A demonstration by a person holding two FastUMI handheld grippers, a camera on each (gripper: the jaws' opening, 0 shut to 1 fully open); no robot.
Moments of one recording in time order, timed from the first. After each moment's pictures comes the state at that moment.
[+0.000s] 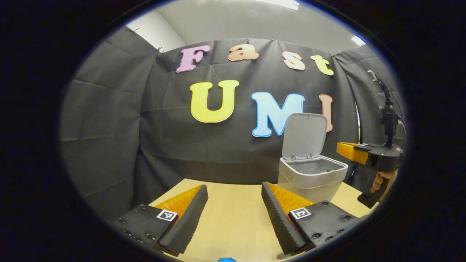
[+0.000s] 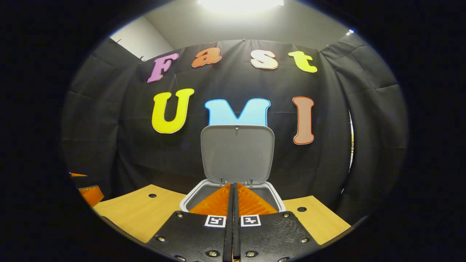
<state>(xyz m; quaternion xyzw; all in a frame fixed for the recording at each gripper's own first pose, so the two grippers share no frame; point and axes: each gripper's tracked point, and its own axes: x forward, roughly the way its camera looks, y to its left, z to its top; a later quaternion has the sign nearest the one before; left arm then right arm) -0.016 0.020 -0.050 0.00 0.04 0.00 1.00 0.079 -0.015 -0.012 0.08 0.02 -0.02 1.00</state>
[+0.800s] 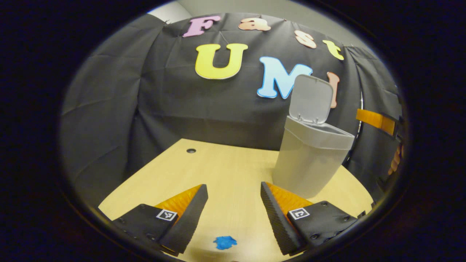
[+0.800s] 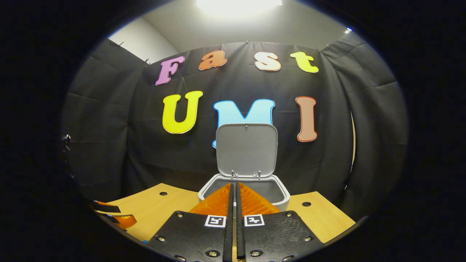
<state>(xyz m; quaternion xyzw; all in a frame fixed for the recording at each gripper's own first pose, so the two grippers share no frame) -0.034 0.042 -0.191 -0.05 0.20 0.00 0.98 0.035 0.009 -0.016 0.09 0.02 0.00 1.00</state>
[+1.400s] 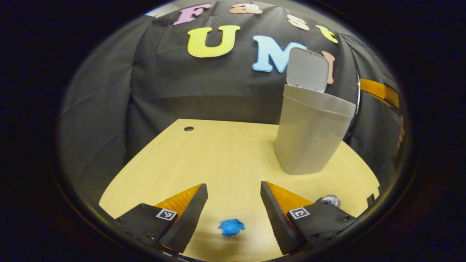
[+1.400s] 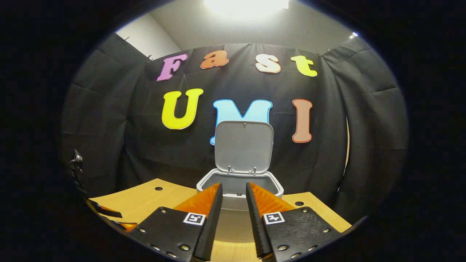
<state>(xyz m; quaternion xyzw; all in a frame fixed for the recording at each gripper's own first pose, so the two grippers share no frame) -0.060 0.040 -0.253 0.00 0.27 -0.02 0.96 0.012 0.011 -0.025 0.06 0.02 -0.01 1.00</state>
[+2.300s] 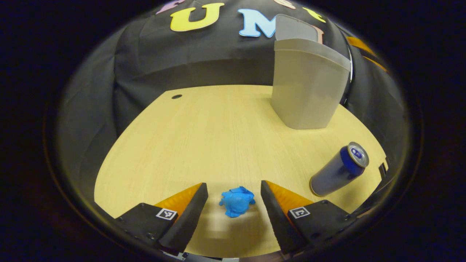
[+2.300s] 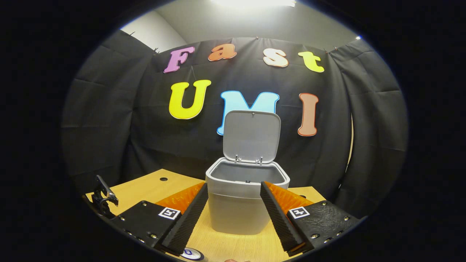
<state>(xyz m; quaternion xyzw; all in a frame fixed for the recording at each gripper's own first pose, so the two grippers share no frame) -0.095 0.042 -0.353 0.02 0.39 -0.06 0.92 -0.003 0.030 -0.041 0.05 0.06 0.01 1.00</state>
